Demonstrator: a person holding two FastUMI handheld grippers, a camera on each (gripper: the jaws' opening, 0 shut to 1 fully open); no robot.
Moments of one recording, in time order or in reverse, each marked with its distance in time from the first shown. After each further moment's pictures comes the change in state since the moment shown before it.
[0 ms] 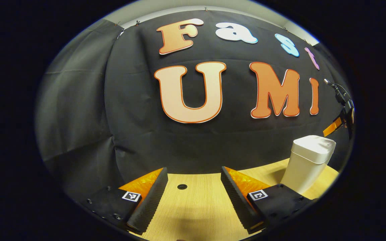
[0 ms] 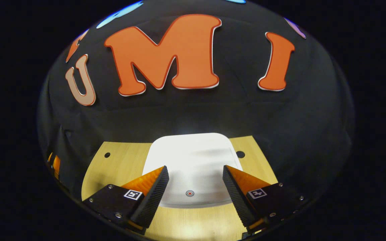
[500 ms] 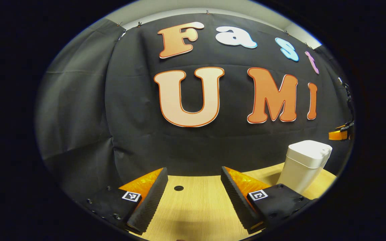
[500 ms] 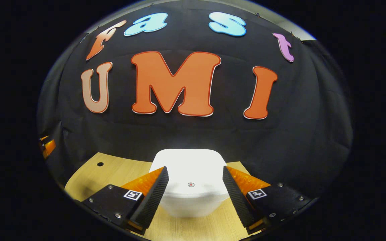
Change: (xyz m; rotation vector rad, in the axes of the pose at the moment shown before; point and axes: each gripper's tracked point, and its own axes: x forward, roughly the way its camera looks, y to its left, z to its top) left arm -0.011 -0.009 0.010 -0.010 -0.027 -0.010; right arm -0.067 0.008 -0.019 -0.035 -0.303 -0.087
